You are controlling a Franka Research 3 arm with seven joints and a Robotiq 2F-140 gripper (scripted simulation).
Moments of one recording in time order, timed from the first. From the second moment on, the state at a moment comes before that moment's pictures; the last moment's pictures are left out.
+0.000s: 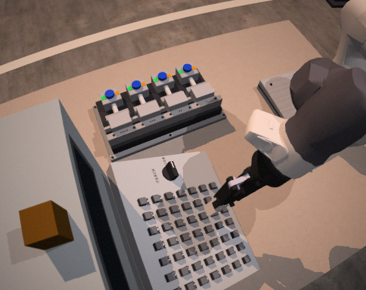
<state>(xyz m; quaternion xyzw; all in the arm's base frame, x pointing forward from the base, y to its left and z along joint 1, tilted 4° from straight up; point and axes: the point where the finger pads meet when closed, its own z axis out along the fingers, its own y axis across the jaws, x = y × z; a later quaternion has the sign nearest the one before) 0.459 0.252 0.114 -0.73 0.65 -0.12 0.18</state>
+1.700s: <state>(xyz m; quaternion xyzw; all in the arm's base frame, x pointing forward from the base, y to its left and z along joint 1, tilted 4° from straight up) 0.499 0.225 0.104 -0.74 0.64 -0.12 0.17</state>
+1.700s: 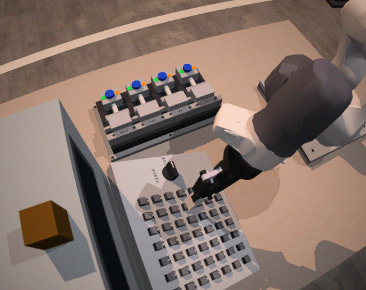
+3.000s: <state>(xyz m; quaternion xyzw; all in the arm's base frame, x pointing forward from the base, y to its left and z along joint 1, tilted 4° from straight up) 0.504 0.225 0.094 -0.74 0.64 -0.12 0.17</state>
